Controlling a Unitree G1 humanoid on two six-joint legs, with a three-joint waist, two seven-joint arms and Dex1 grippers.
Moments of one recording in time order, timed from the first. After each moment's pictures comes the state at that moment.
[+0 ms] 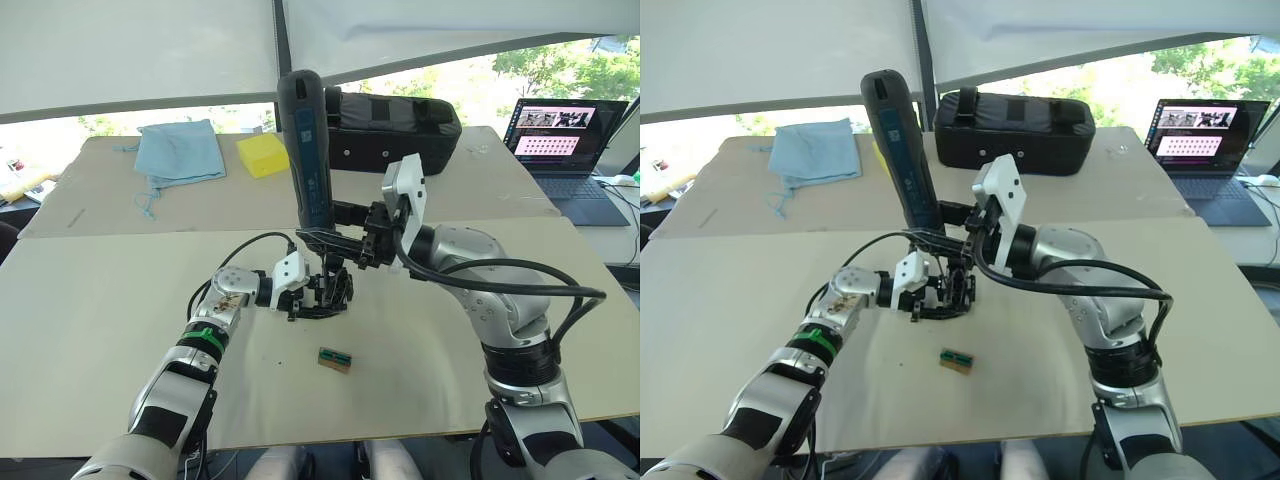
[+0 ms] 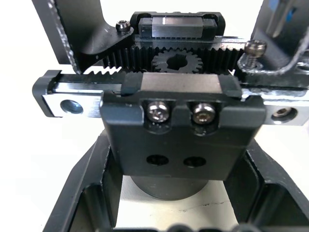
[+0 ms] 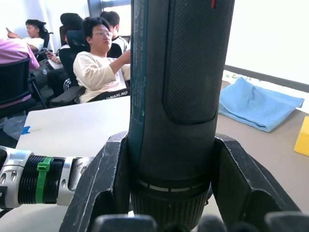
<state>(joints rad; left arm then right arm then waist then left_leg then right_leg) -0.78 0.29 -0.19 0.84 -0.10 -0.26 -1.30 -0.70 -0.37 0.09 -0.32 0.57 0.67 0.76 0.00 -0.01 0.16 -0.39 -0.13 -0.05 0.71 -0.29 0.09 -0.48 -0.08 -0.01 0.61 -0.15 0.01</state>
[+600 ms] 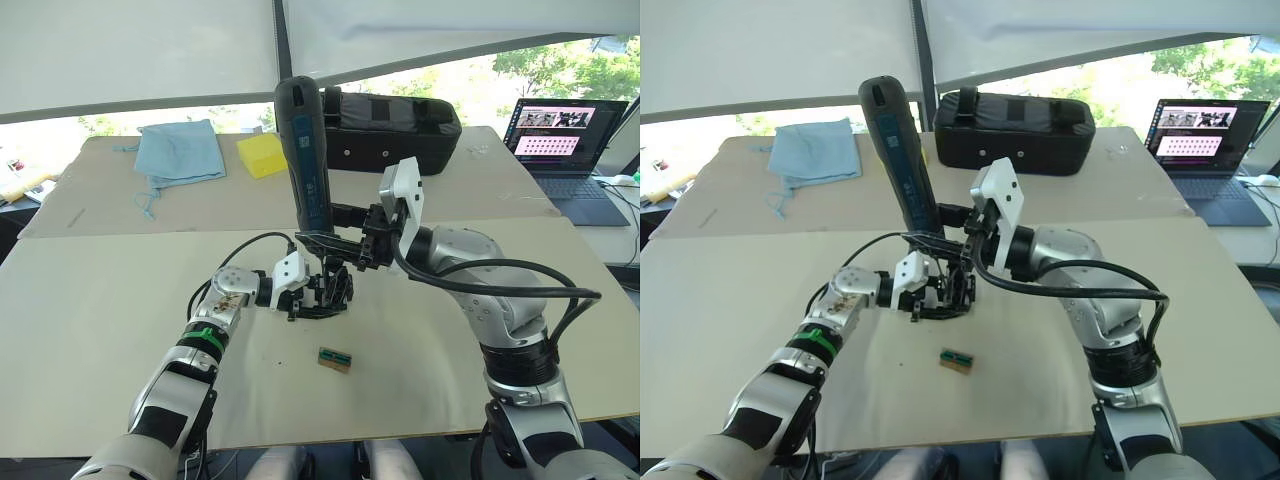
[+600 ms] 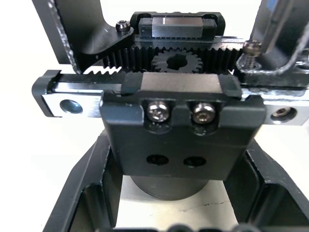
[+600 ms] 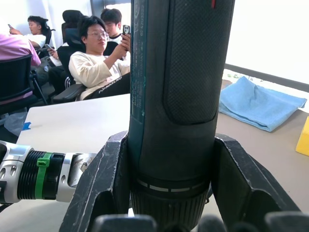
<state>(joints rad) -0.78 0.29 -0.19 0.84 -0.10 -0.25 -1.30 -0.70 -0.37 0.10 -0.31 0.55 0.65 0.76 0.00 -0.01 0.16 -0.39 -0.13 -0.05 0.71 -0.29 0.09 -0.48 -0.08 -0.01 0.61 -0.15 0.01</state>
